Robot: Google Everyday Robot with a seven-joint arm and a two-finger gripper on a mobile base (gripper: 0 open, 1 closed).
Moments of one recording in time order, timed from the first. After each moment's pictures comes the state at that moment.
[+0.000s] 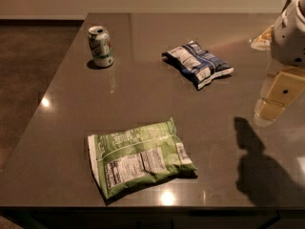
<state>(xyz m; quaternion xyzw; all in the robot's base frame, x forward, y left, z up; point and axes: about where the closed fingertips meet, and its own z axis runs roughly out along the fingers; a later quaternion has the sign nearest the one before) 0.438 -0.216 0.977 -0.60 0.78 -0.04 0.16</state>
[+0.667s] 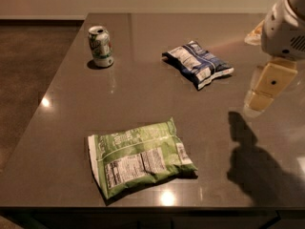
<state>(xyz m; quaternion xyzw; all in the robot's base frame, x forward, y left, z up) 0.456 -0.210 0.979 -0.59 0.79 -0.03 0.17</state>
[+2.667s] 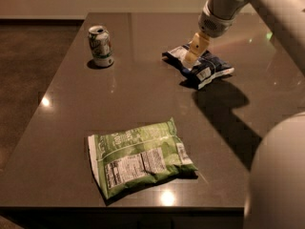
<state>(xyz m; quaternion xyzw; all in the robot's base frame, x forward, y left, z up) 0.703 -0.178 0.907 -0.44 0.87 -0.03 0.21</state>
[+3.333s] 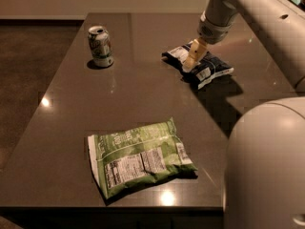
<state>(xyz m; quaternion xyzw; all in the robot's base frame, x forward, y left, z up) 0.720 -0.187 0.873 -0.39 0.90 -0.02 0.17</state>
